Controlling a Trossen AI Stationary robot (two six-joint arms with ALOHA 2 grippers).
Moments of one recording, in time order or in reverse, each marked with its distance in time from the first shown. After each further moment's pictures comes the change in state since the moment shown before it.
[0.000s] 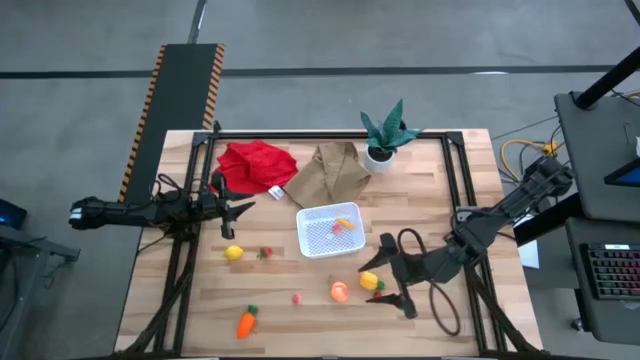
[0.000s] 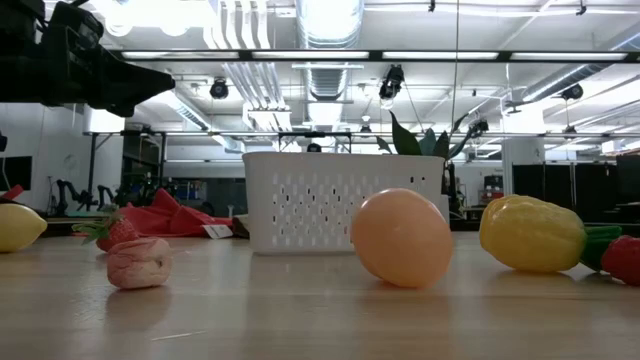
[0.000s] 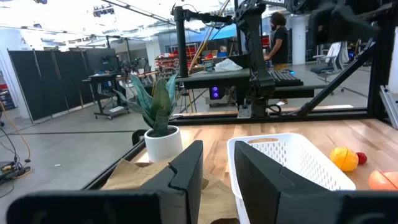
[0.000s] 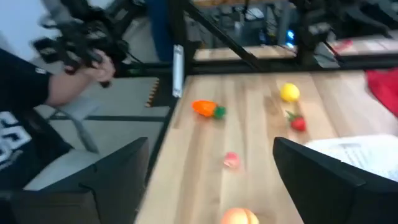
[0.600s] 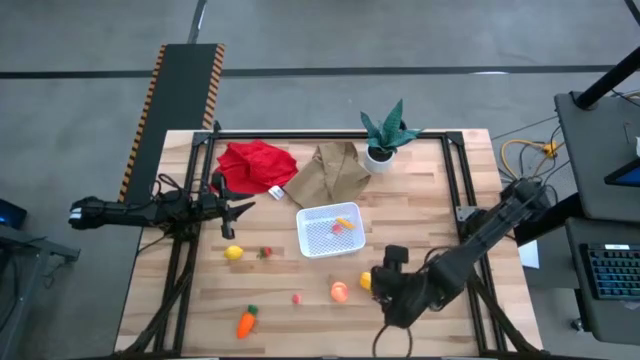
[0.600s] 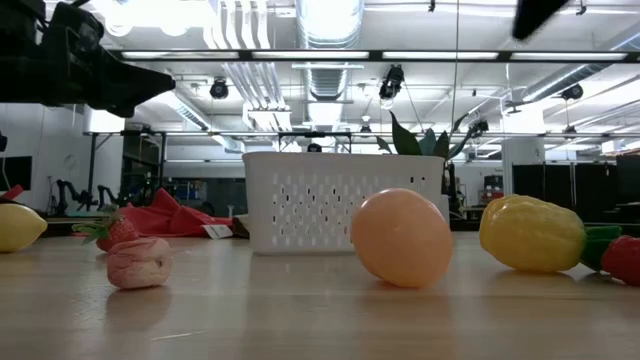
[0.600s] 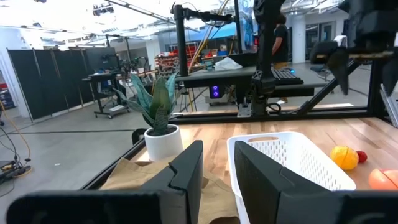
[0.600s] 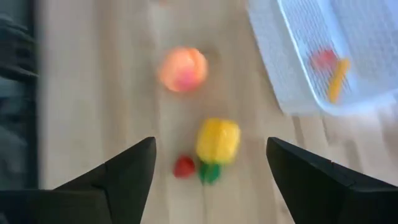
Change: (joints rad) left arm 0.000 0.008 0.000 0.000 0.000 0.000; right arm 0.048 0.380 0.445 -0.954 0.040 0.423
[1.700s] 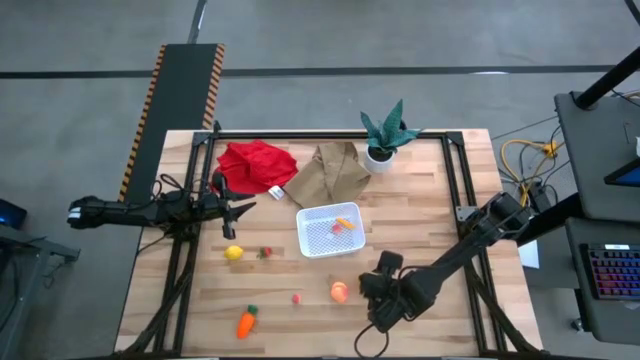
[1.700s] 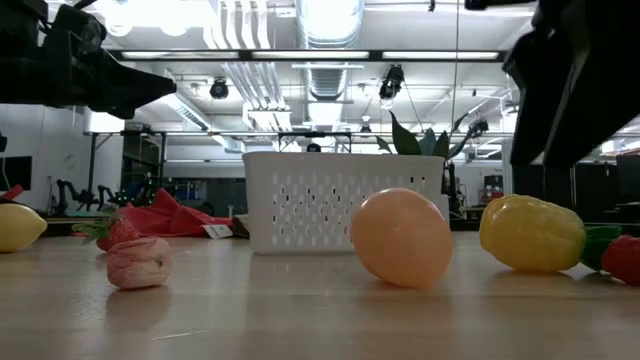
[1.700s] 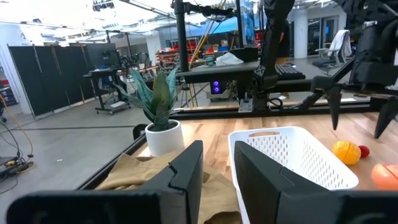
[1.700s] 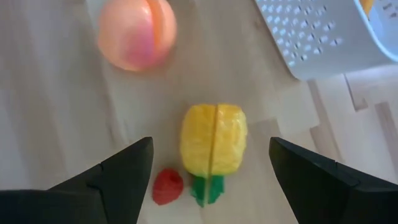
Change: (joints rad) left arm 0.000 0.019 0.000 0.002 -0.007 0.000; right arm -0.023 0.167 -0.113 0.120 0.026 0.150
